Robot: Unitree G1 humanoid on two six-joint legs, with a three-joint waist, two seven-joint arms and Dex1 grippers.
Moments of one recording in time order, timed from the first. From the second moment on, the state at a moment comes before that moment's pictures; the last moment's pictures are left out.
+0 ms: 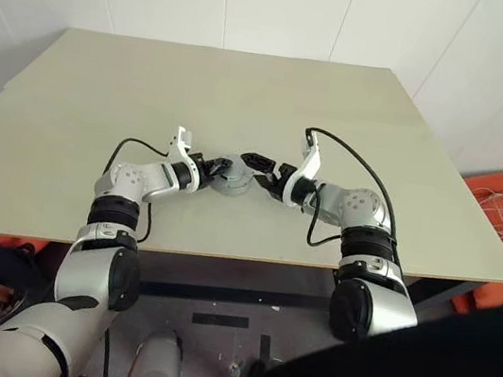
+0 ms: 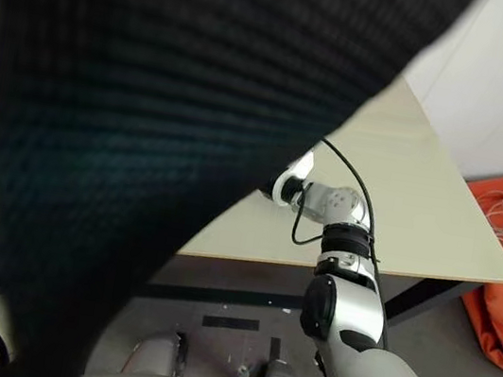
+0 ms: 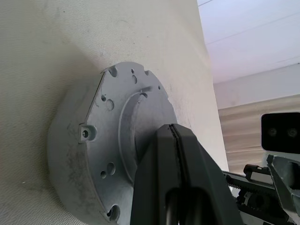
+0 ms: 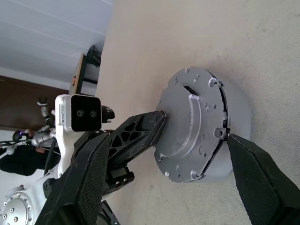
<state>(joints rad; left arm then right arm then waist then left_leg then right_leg) -0.81 0.15 0.44 0.72 -0.70 0.98 -0.34 -0.88 -0.03 -0.37 0.68 0.57 1.03 0.38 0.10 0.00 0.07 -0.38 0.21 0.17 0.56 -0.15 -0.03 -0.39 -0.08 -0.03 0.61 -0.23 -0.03</state>
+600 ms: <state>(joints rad) -0.81 0.15 0.44 0.71 -0.70 0.97 -0.34 -0.86 -0.02 -0.28 0.75 0.52 0.90 0.41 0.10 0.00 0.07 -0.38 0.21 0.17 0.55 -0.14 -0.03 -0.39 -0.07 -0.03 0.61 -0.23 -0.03</state>
